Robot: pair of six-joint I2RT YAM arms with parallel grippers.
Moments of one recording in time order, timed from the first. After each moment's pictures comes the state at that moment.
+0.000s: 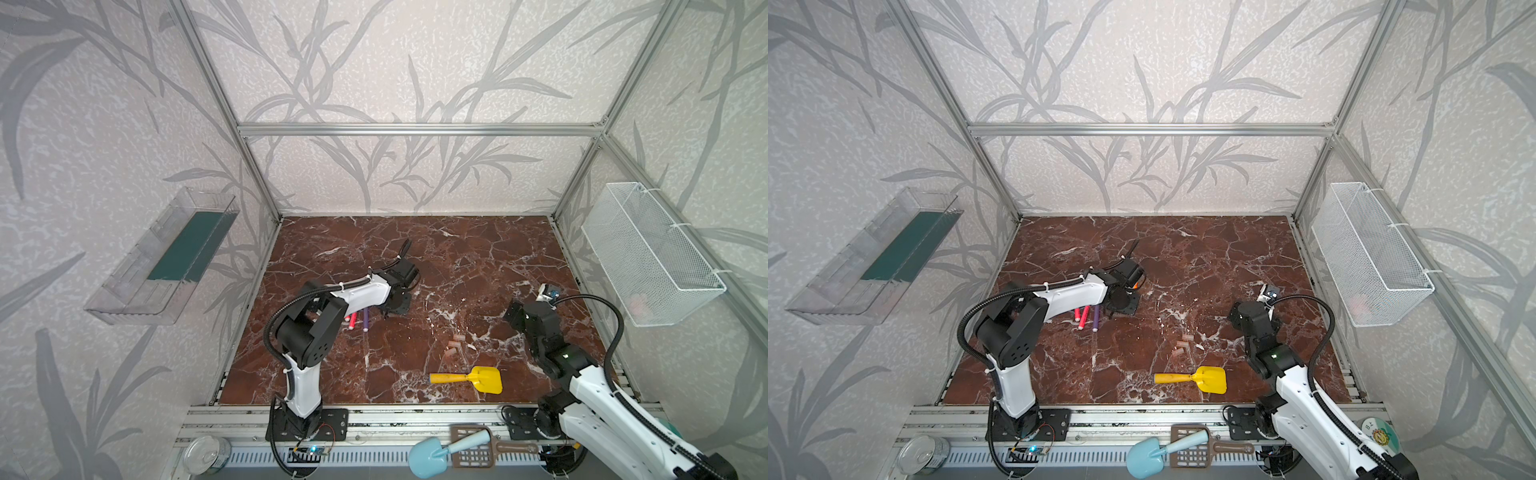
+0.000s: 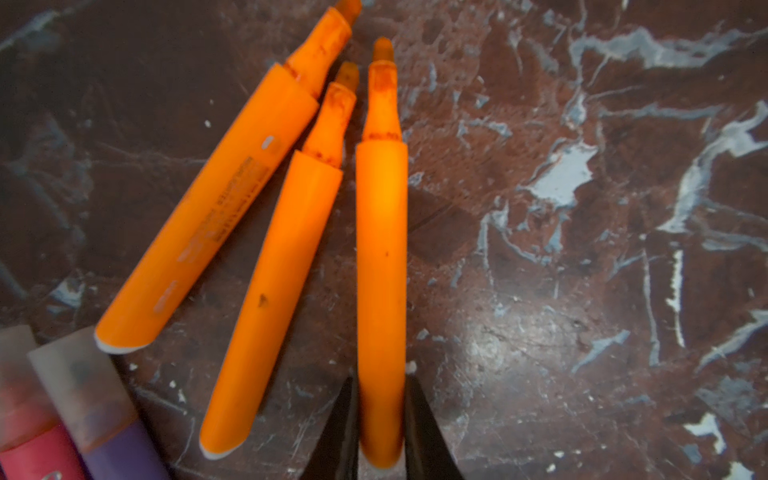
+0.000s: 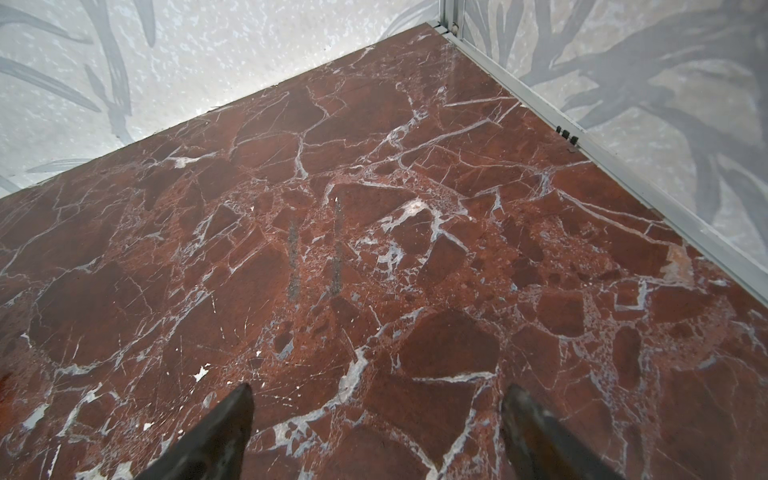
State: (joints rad) left arm -0.63 1.89 1.19 -0.58 -0.13 -0.35; right arm 0.37 0.75 0.36 -0.24 0.51 0.57
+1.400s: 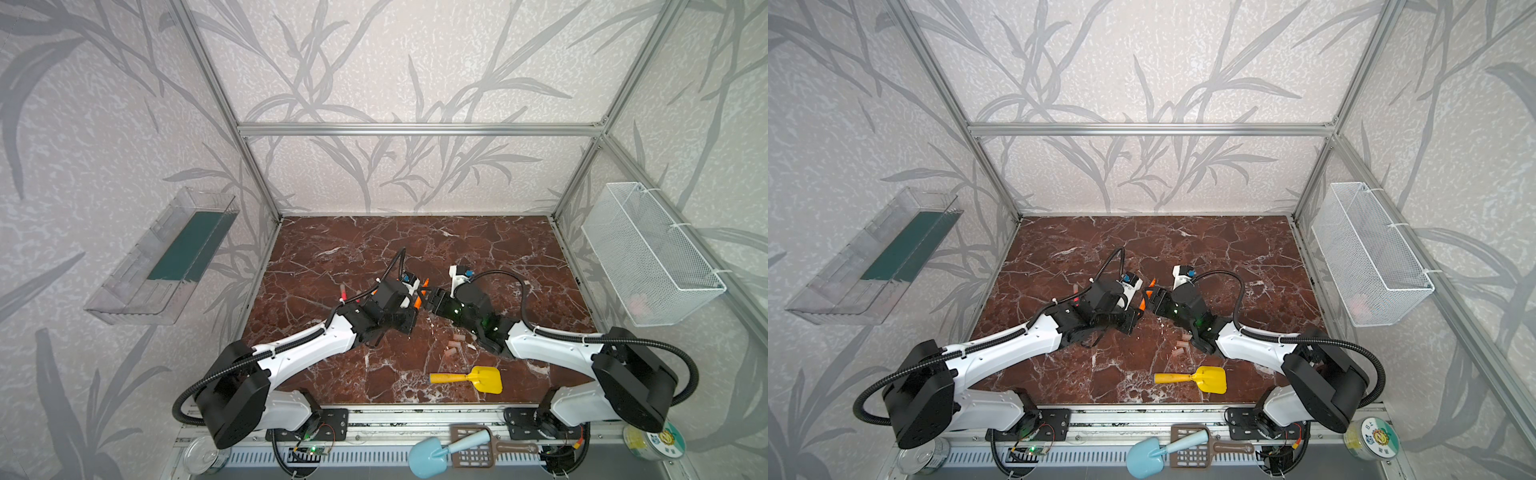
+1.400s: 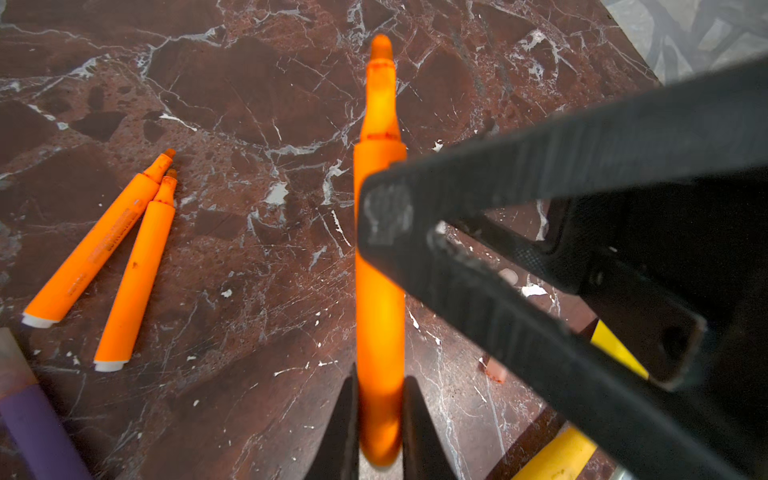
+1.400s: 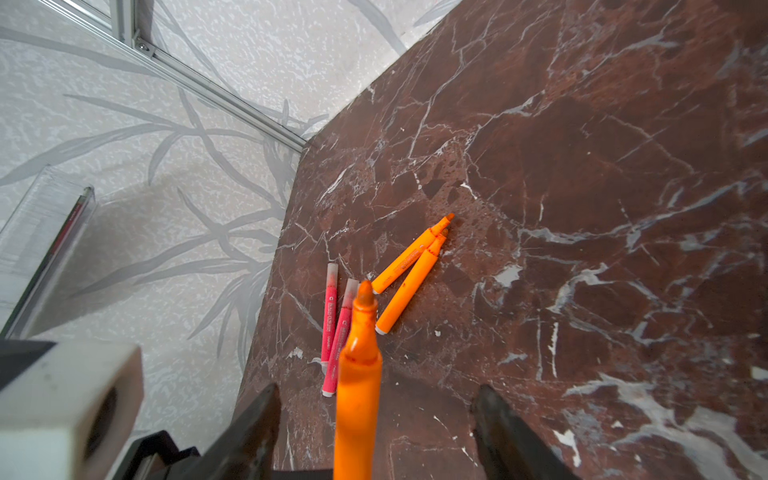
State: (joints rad) left arm -0.79 1.34 0.81 -0.25 0.06 -0.33; right arm 0.81 1.43 0.65 0.42 0.07 0.97
